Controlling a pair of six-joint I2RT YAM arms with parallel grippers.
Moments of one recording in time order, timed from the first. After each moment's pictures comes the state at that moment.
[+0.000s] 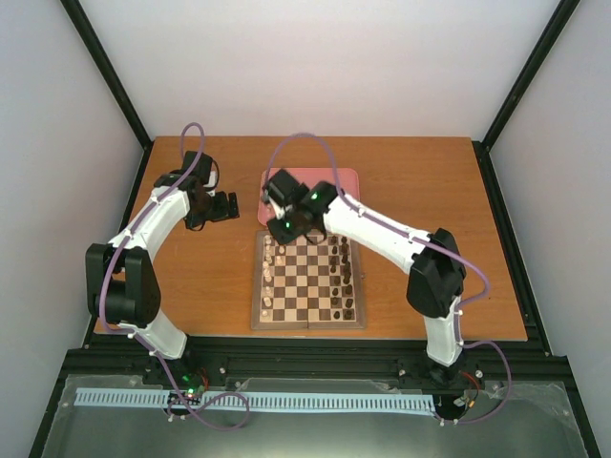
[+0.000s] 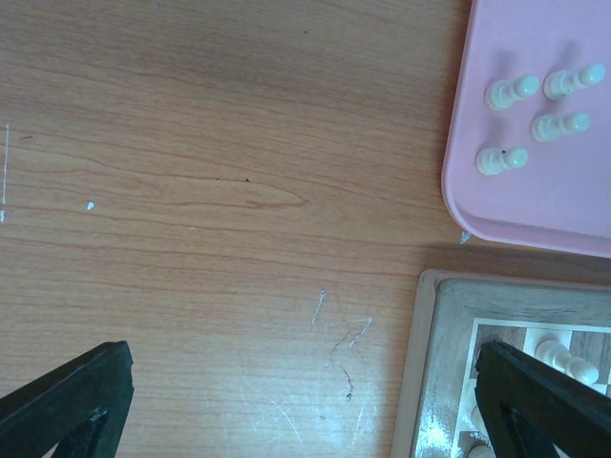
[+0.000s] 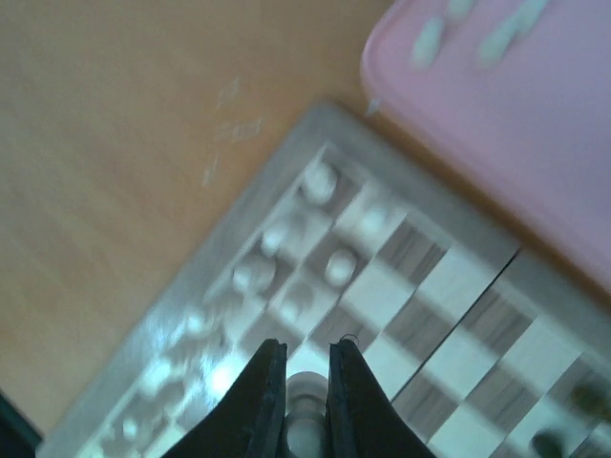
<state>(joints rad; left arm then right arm) -0.13 1.62 1.29 -0.85 0.05 -0.33 0.87 1.99 1.89 -0.93 0.00 0.23</state>
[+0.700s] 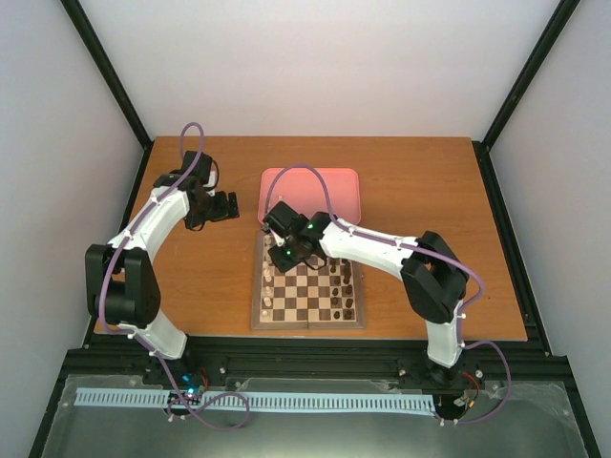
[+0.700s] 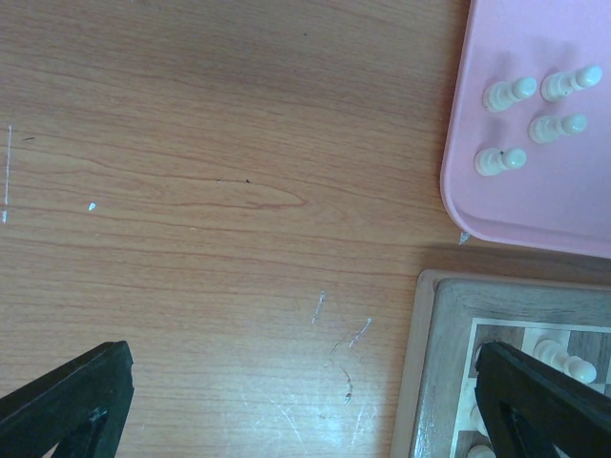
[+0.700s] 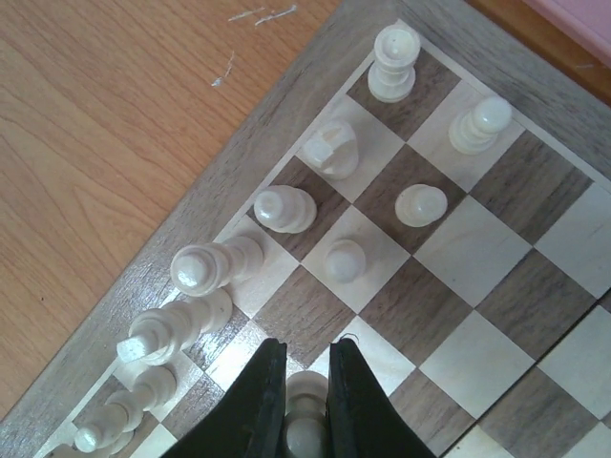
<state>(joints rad) -0.13 1.61 1.29 -0.85 0.05 -0.33 0.96 1.92 1.49 -0.68 -0.04 0.28</state>
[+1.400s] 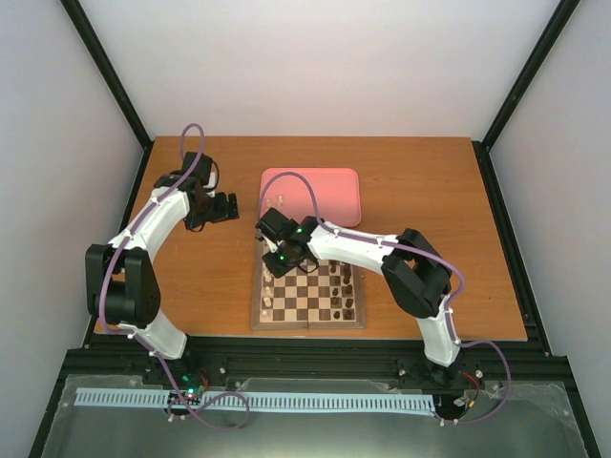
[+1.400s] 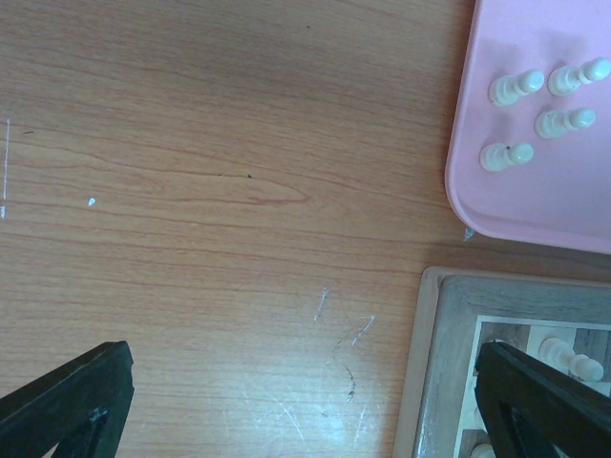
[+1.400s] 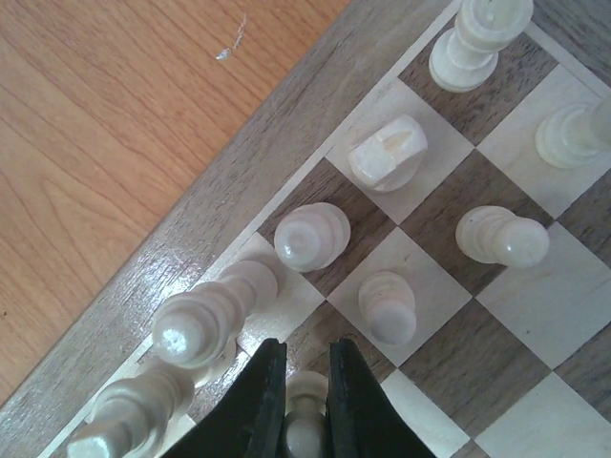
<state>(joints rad) -0.13 1.61 1.28 -0.84 0.05 -0.33 0.98 2.02 1.53 -0.66 -0.06 0.25</state>
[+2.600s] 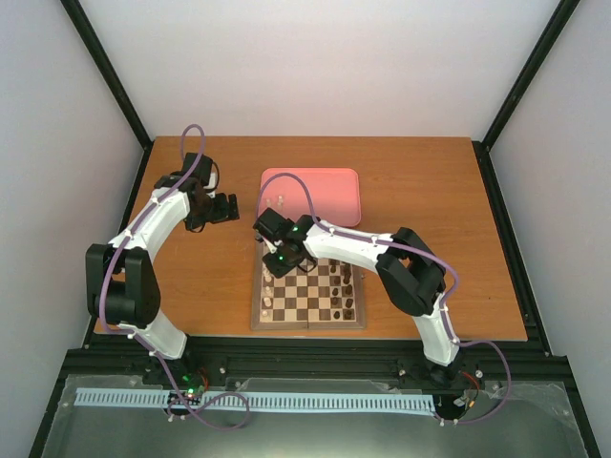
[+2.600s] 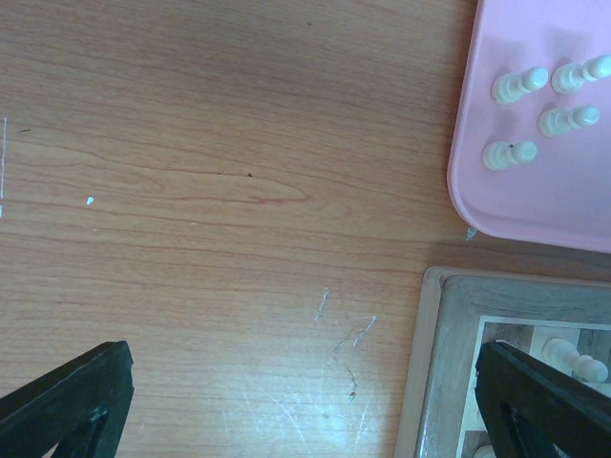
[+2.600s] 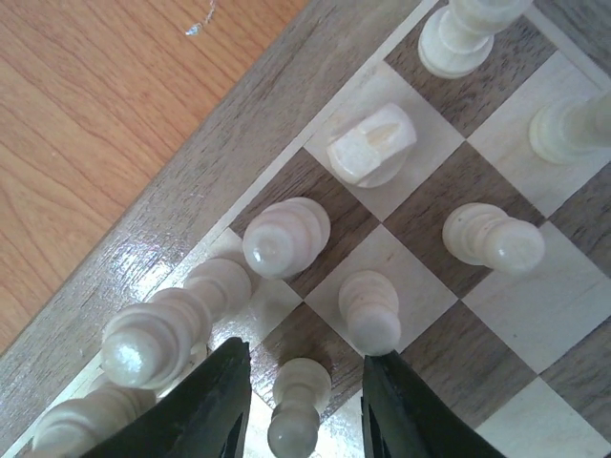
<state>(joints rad) -0.13 1.61 1.27 -0.84 0.05 -0.33 0.98 2.07 1.58 -0.71 -0.03 0.22</state>
